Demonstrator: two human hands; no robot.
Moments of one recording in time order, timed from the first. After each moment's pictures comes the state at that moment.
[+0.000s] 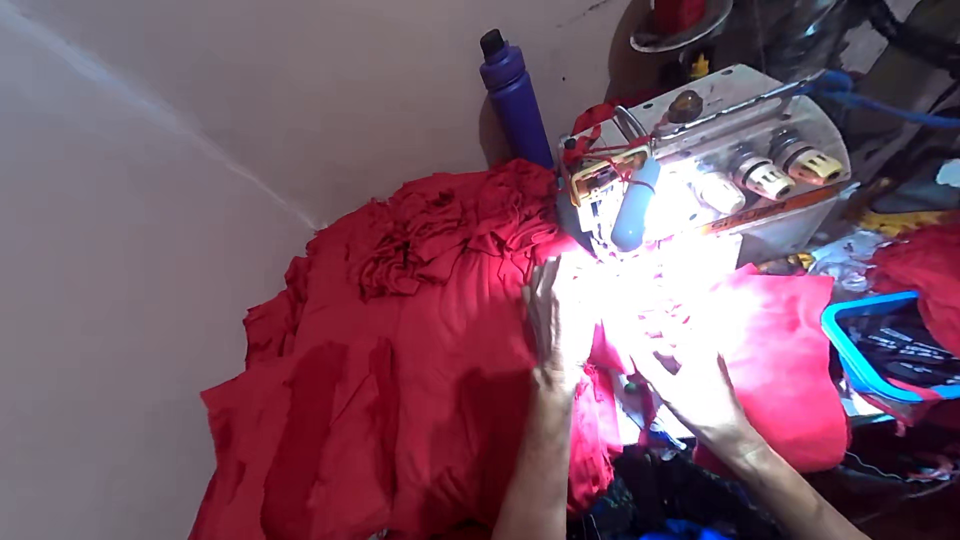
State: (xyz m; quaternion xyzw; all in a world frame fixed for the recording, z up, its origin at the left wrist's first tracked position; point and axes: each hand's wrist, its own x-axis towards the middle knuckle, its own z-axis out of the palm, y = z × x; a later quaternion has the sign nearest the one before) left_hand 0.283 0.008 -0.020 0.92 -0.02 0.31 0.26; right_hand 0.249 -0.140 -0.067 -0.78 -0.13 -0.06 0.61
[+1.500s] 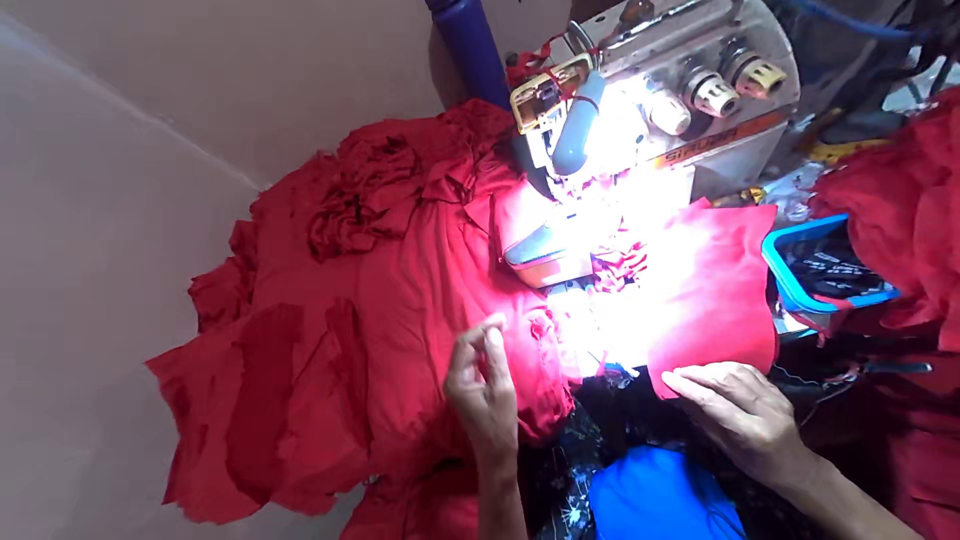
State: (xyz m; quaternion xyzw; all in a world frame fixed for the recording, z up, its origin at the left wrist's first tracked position) left_hand 0.156 0.022 -0.054 0.82 0.04 0.40 0.42; right_hand 0.174 -0.241 -0.143 -0.80 -0.36 -0.33 0.36
